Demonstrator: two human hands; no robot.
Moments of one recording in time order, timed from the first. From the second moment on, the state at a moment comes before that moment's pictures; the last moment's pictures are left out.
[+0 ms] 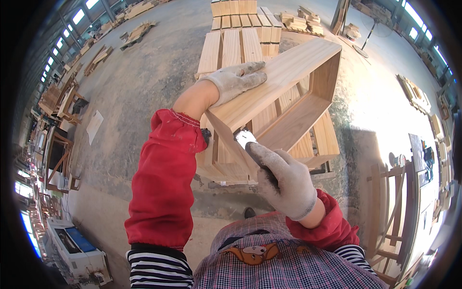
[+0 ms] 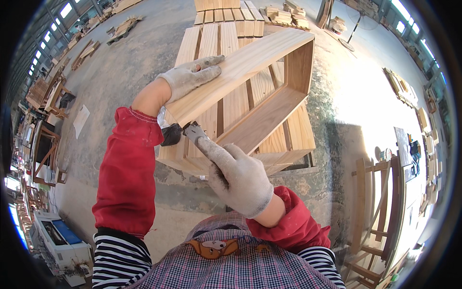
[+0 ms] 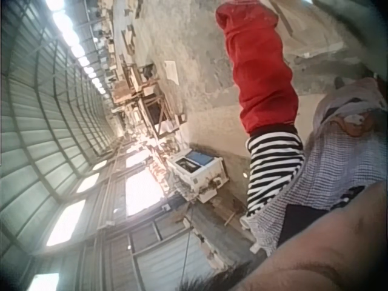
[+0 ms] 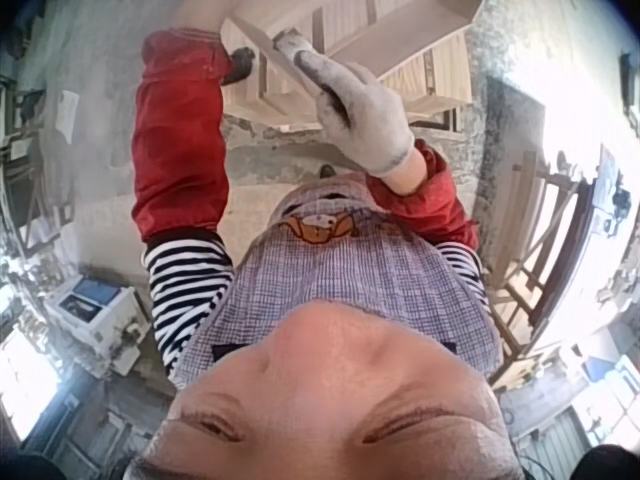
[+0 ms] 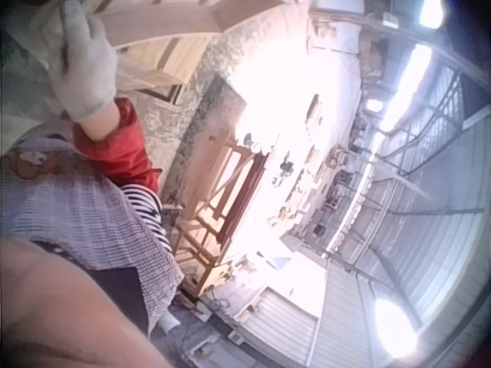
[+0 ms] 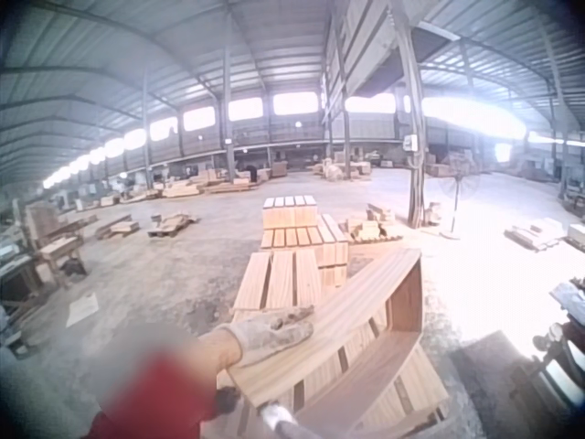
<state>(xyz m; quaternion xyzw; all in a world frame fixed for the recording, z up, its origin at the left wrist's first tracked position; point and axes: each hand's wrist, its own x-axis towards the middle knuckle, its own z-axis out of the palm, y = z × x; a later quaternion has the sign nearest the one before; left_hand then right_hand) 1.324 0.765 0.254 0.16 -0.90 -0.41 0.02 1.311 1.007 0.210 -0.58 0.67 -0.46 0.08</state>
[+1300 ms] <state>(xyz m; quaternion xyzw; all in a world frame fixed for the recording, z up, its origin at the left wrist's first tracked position) 1.309 0.754 0.237 0.13 -0.90 -0.40 0.09 1.312 1.040 0.172 -0.57 0.76 -0.23 0.22</state>
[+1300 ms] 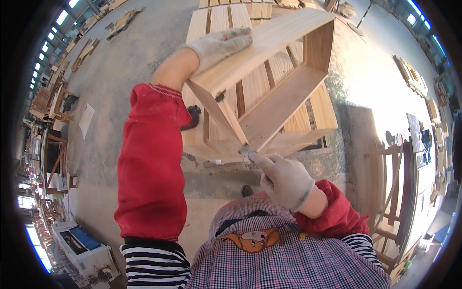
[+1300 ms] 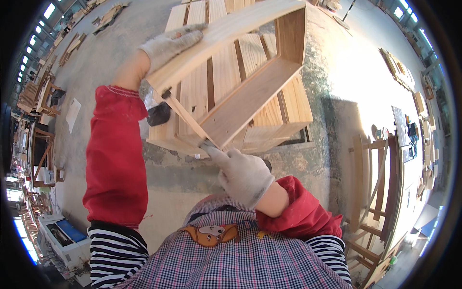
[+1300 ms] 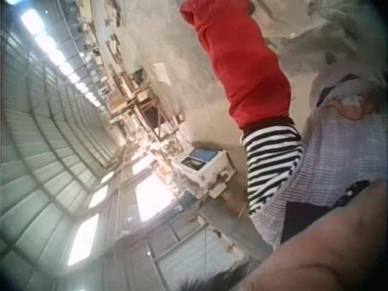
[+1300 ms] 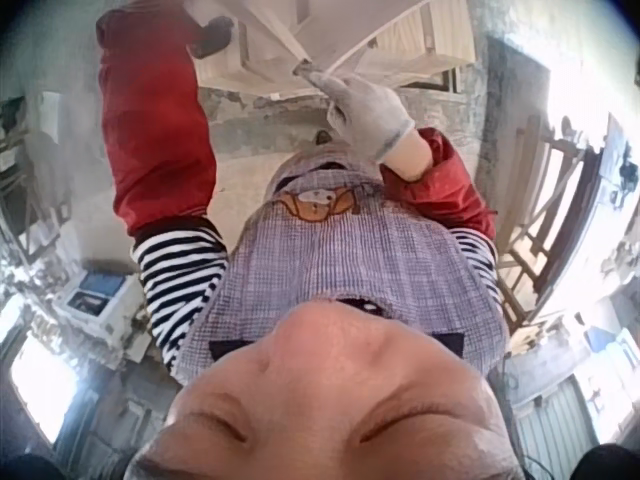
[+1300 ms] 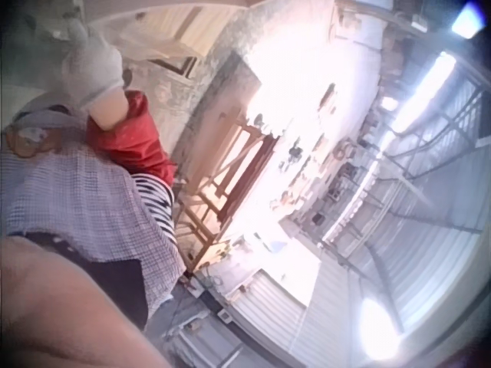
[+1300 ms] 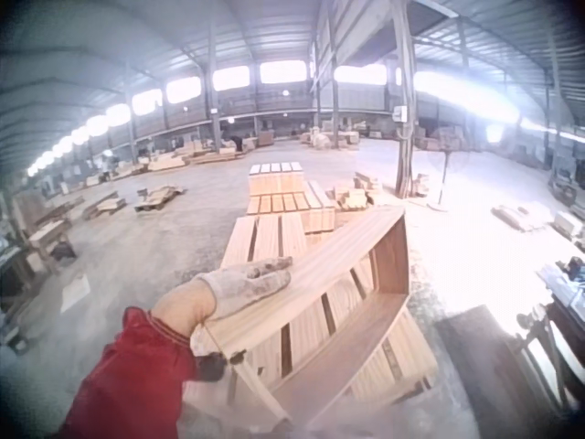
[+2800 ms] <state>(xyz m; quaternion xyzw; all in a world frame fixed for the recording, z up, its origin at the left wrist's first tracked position) 1.302 0.737 0.232 0.09 -0.84 -0.52 0.09 1.305 1.060 0.054 -0.55 0.75 -0.33 0.15</state>
